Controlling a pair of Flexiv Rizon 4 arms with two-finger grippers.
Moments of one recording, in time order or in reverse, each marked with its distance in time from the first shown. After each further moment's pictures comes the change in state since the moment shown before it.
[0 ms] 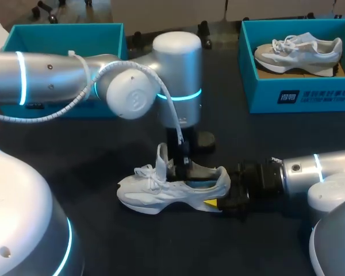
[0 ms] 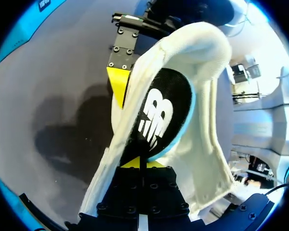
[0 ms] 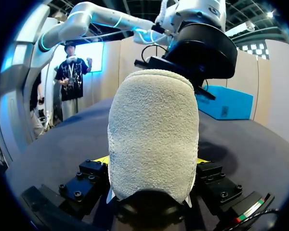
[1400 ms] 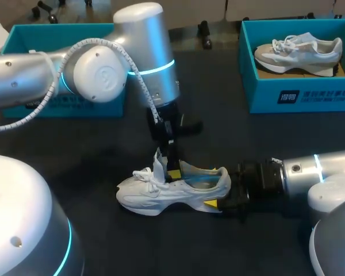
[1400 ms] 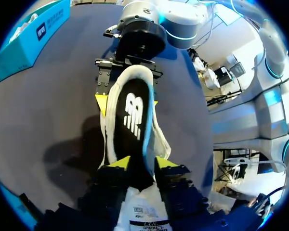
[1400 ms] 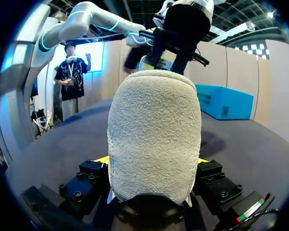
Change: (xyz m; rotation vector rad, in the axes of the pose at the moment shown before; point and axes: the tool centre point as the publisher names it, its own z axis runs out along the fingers) left arm 0.035 0.008 -0.060 0.162 0.053 0.106; right arm 0.002 0.000 0.000 0.001 0.001 -0.001
